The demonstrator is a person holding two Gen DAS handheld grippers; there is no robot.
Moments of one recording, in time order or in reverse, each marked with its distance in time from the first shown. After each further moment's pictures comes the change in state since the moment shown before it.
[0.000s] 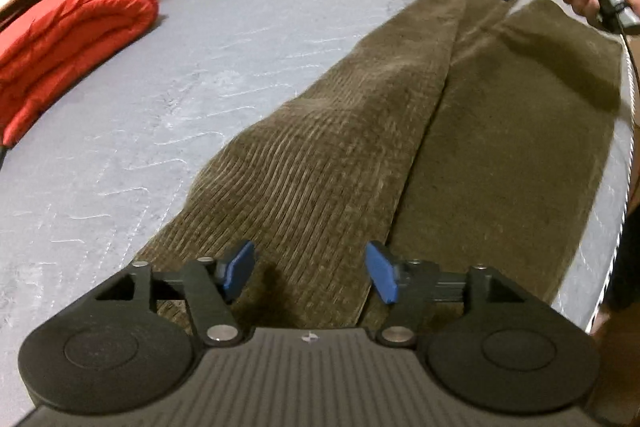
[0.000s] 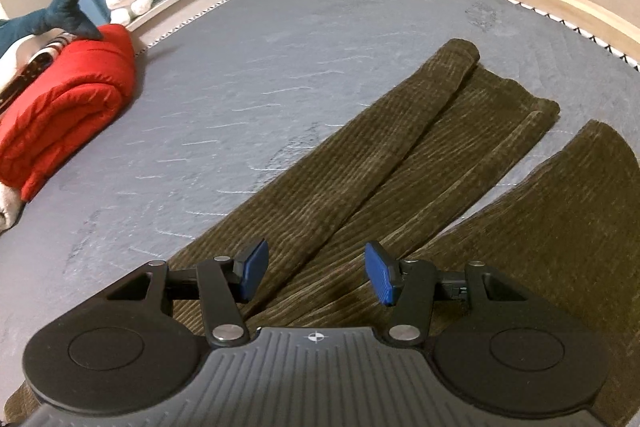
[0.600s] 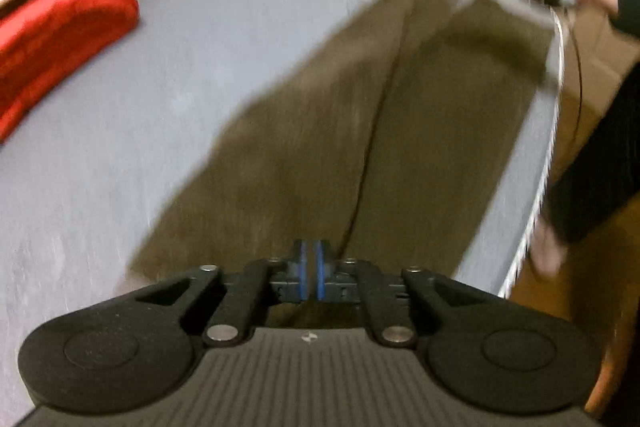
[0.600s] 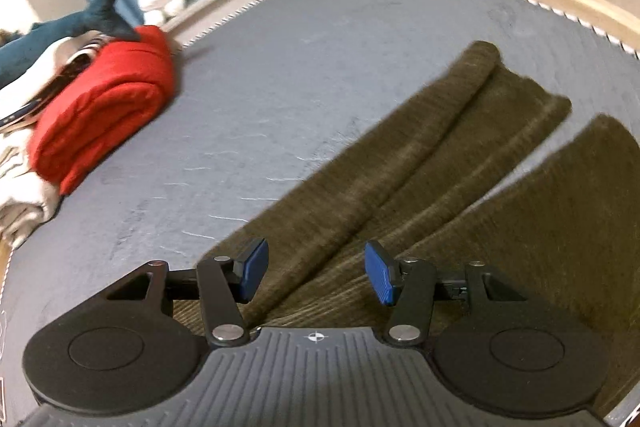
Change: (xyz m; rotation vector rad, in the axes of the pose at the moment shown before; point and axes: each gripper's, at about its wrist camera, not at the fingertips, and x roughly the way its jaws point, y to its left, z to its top) left arm -0.094 0.039 -0.047 0.074 -0.042 -0.127; right arm -0.046 0.014 -0.011 0.011 0.018 0.092
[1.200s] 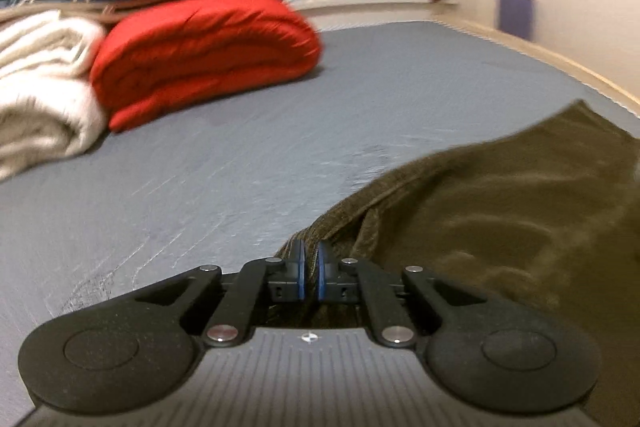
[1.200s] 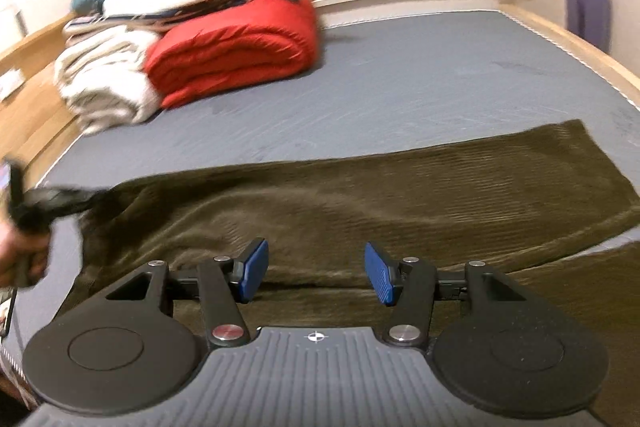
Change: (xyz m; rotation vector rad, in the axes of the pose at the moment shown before) left arm 0.057 0.133 0.053 -0.343 -0.184 0.344; right arm -0.062 0.095 -0.045 -0.403 -0.033 0.203
